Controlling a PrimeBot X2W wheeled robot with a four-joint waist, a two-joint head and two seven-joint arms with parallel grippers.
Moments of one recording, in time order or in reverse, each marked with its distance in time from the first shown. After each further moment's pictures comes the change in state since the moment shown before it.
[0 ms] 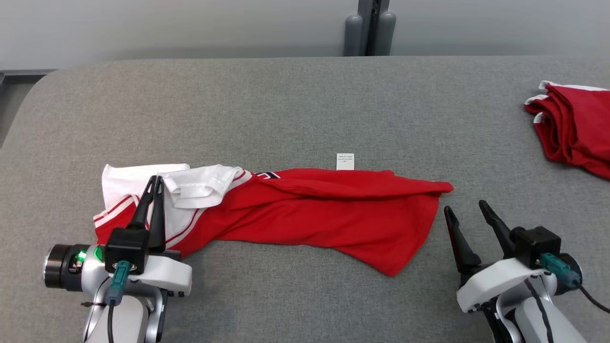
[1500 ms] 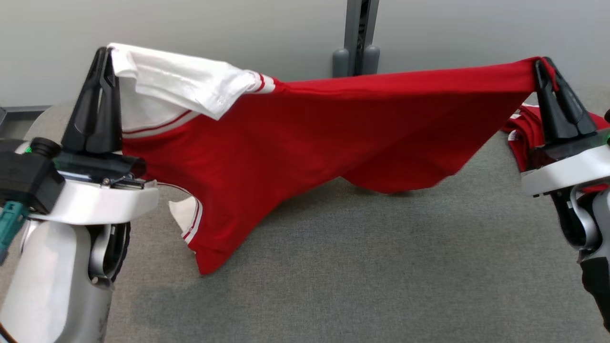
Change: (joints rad) left arm -0.173 0.065 0.071 -0.323 -0.176 -0.144 0.015; right arm -0.308 -0.197 -0.017 -0.131 0.055 0.000 0.000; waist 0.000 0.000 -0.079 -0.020
